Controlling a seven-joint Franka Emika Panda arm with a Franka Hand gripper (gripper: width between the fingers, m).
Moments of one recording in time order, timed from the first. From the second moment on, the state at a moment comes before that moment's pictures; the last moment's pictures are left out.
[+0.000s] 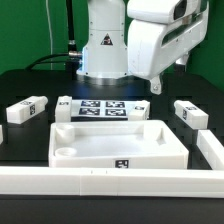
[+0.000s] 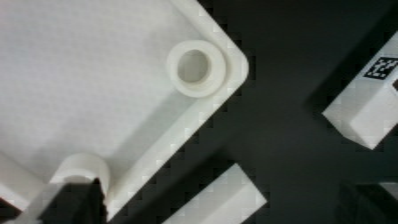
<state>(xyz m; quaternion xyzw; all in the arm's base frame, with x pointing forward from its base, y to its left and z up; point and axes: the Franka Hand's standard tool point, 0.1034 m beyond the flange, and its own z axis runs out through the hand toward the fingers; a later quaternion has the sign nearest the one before) 0.525 0.072 0.114 -0.89 -0.43 0.08 0.07</state>
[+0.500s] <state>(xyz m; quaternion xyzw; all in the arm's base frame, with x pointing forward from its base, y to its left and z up) 0.524 0.071 0.113 -0.89 -0.44 0.08 0.07</state>
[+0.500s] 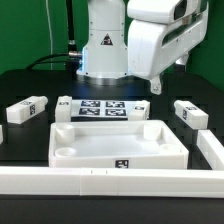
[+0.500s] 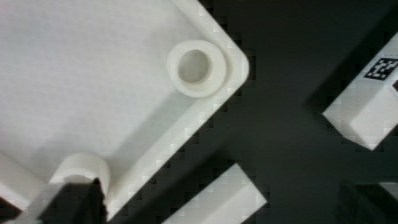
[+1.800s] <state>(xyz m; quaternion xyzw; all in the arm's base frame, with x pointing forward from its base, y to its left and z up) 0.502 -0.044 0.060 -0.58 -0.81 -0.01 0.04</state>
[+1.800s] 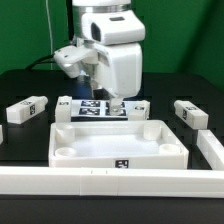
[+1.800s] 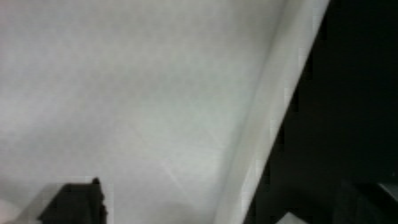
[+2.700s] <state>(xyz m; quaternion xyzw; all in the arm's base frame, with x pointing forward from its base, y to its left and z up) 0.489 -0.052 0.014 -0.62 -0.78 0.00 0.07</state>
